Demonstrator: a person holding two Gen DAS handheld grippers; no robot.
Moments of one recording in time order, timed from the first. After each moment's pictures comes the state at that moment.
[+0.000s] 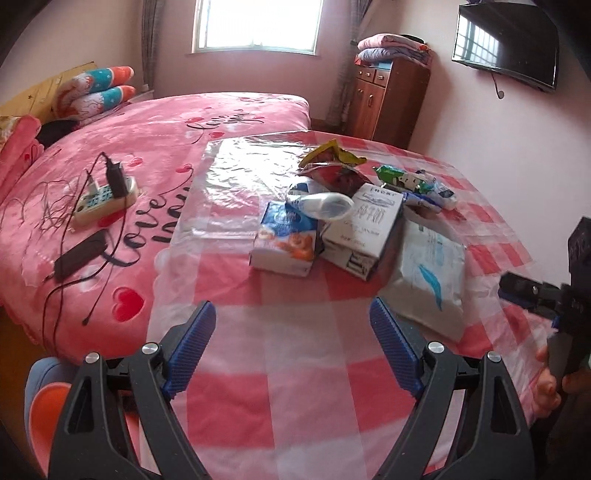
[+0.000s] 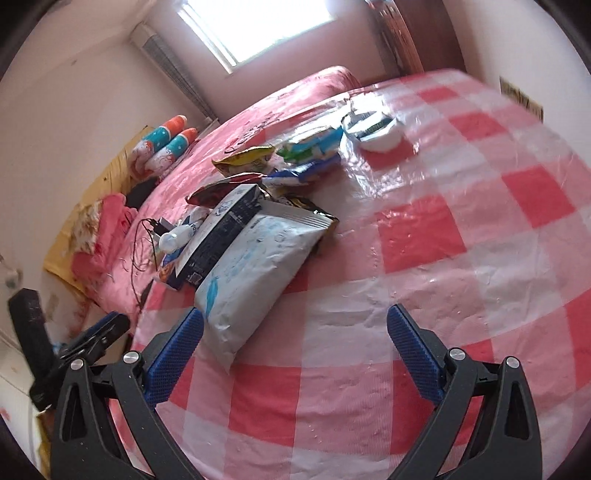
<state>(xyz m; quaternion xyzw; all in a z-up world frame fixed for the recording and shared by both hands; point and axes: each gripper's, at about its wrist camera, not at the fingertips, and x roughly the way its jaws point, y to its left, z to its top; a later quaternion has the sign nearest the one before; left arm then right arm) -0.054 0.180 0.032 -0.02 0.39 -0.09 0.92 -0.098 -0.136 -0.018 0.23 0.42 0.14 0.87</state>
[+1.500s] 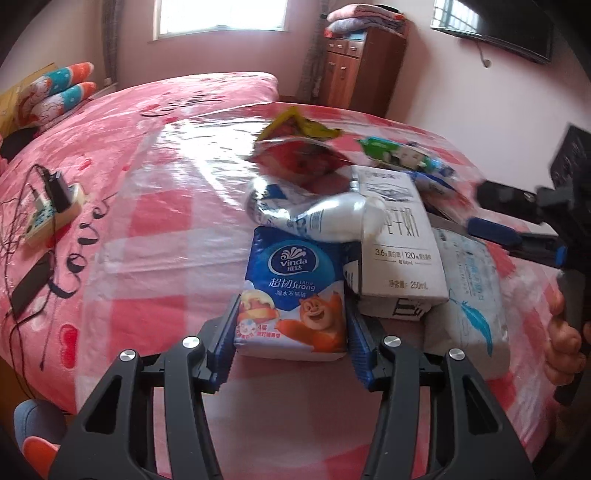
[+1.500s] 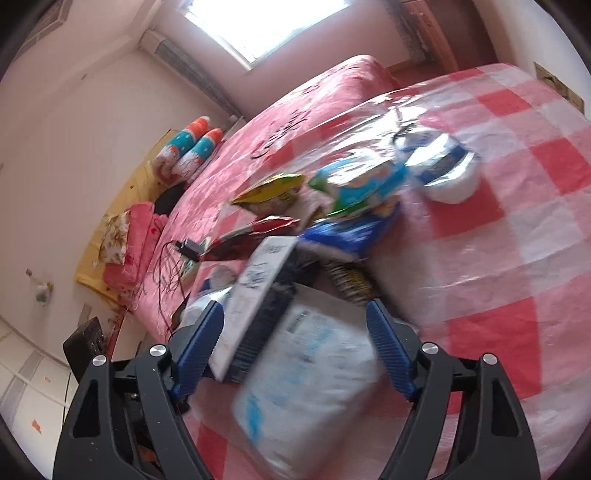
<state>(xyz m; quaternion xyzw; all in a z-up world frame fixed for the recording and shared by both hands) 0.012 0.127 -0.003 0.01 0.43 -0.16 0.89 -0.006 -0.118 0.000 0.26 0.42 0.21 0.85</state>
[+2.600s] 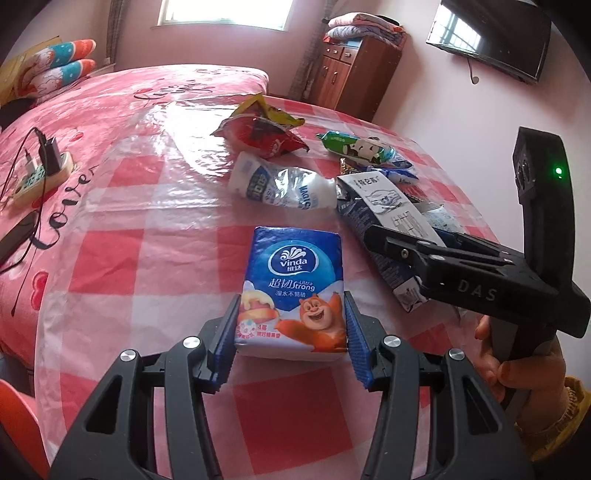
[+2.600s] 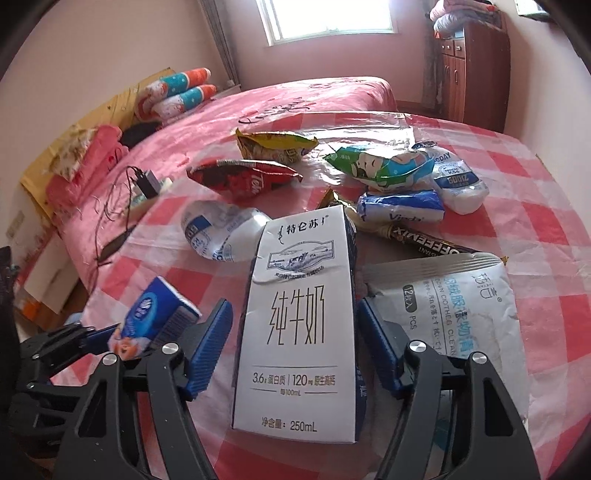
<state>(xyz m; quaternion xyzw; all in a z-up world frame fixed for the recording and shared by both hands) -0.037 0.119 -0.003 -0.06 0.43 -0.17 0.88 -0.034 -0.060 -0.016 0.03 0.43 0.14 0.89</state>
